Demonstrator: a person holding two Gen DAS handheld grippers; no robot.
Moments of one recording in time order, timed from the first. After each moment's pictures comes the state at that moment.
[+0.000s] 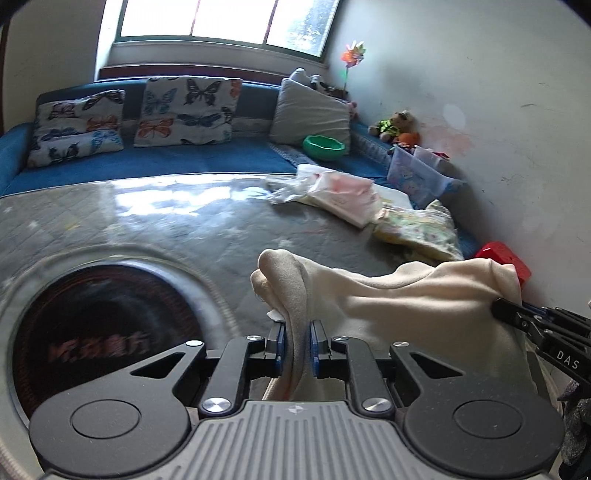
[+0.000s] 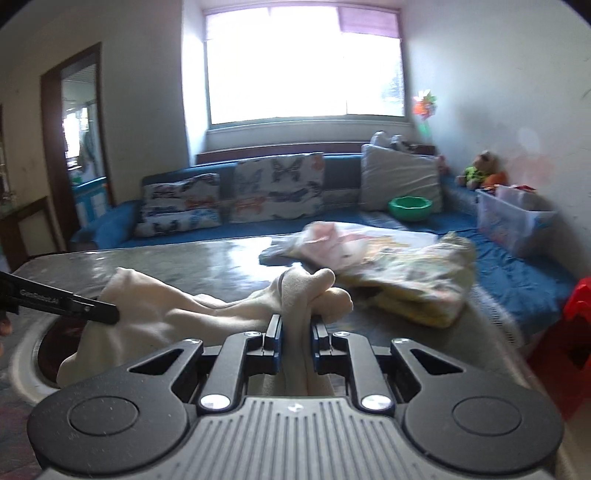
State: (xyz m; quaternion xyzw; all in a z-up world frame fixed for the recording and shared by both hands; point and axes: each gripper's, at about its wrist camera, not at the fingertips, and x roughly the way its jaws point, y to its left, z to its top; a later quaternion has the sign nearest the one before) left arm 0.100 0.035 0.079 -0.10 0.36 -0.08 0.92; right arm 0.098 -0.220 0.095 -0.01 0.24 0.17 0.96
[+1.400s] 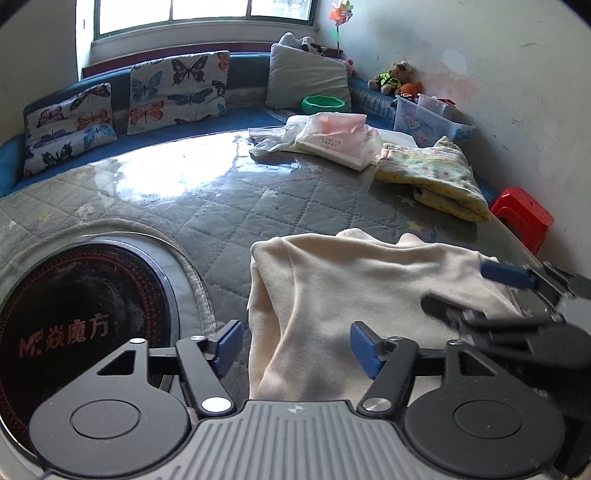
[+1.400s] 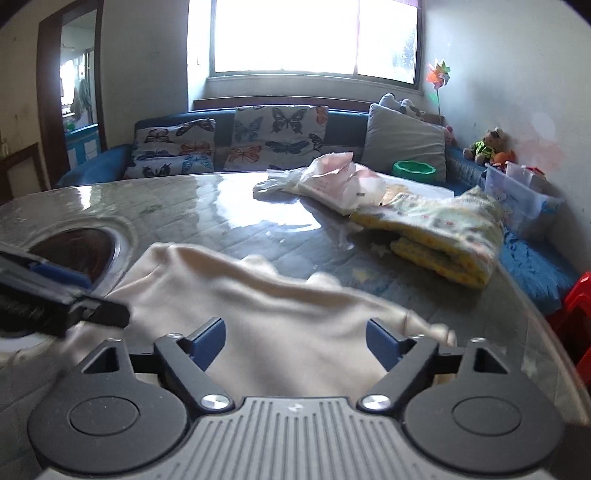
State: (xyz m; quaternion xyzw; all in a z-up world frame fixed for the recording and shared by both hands) left arm 0.113 -0.006 0.035 -0.03 0.41 -0.06 0.91; right arm 0.131 -0.183 0.027 -0.06 0.30 0.17 0.94
